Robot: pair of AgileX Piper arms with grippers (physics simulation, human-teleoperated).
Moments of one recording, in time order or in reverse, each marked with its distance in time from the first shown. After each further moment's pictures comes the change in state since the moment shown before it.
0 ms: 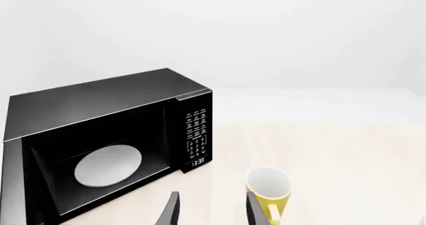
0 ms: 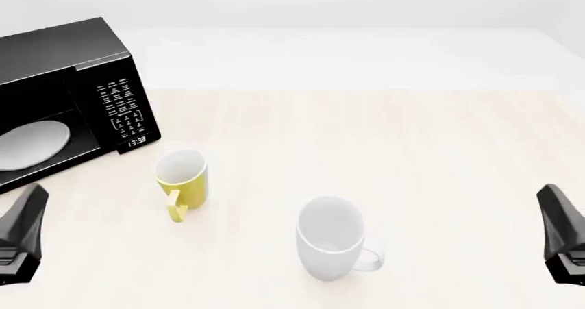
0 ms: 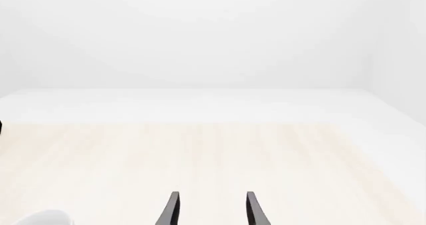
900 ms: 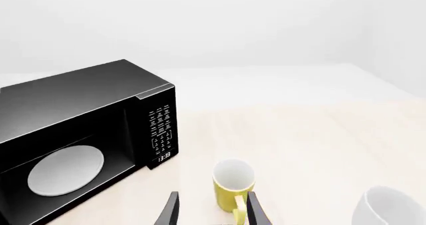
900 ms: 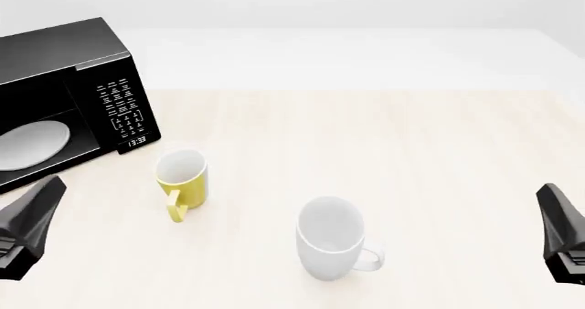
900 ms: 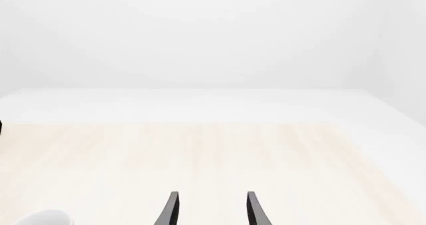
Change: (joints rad) left arm -0.165 0.093 -0.150 0.153 -0.030; right arm 0.001 0.005 -0.003 -0.001 -0.002
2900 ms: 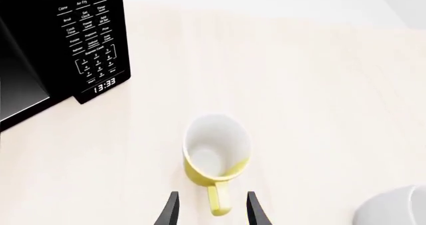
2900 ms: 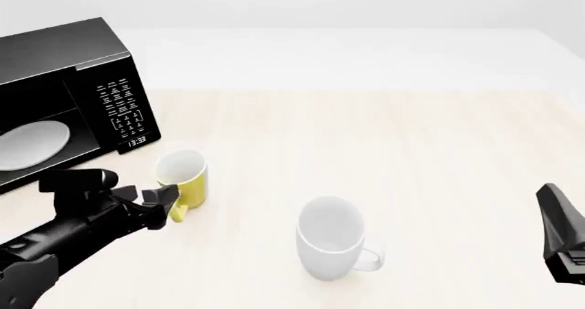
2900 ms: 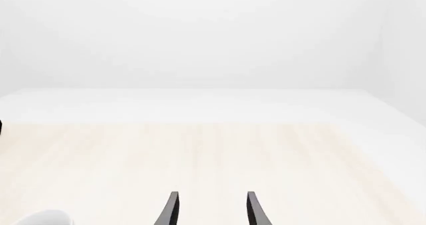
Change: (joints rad) left arm -0.124 1.183 -0.010 -0.724 -0.222; right arm 0.000 0.000 0.000 0.000 0.000
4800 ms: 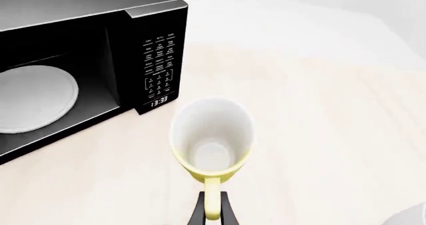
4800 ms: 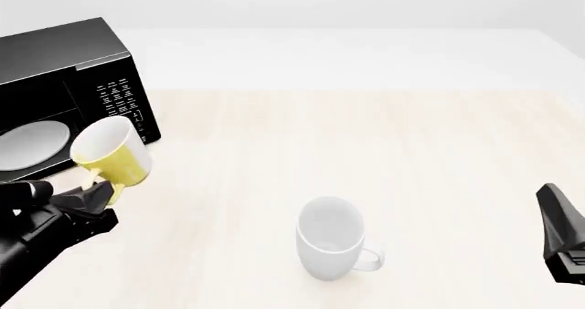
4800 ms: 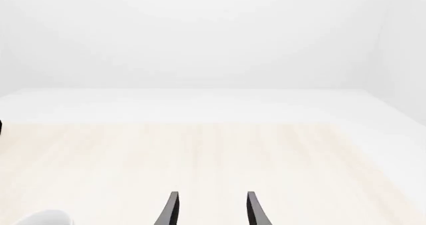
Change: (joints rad) left arm 0.161 -0.351 0.104 0.107 0.057; right arm 0.000 0.000 0.000 0.000 0.000
